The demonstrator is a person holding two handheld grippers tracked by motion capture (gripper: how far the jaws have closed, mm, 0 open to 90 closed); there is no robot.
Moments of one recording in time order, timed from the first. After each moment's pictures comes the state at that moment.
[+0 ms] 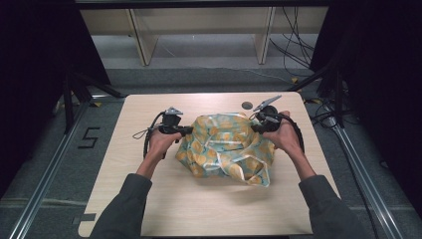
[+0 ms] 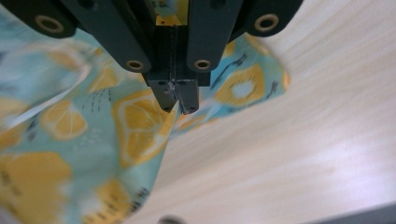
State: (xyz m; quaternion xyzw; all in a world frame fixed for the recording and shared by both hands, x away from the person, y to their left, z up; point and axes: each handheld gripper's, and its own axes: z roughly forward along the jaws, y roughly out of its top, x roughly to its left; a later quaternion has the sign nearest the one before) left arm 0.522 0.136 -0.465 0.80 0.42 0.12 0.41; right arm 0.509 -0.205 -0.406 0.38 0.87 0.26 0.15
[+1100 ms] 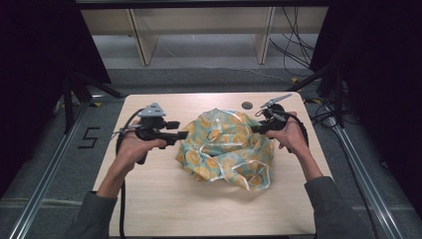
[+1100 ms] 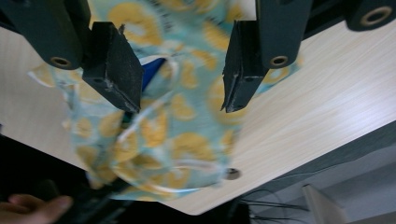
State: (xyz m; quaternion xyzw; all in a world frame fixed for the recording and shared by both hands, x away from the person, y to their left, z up) left arm 0.428 0.145 -0.357 0.81 0.29 0.12 0.49; right arm 0.509 -0.221 -0.400 0.40 0.85 0.32 0.12
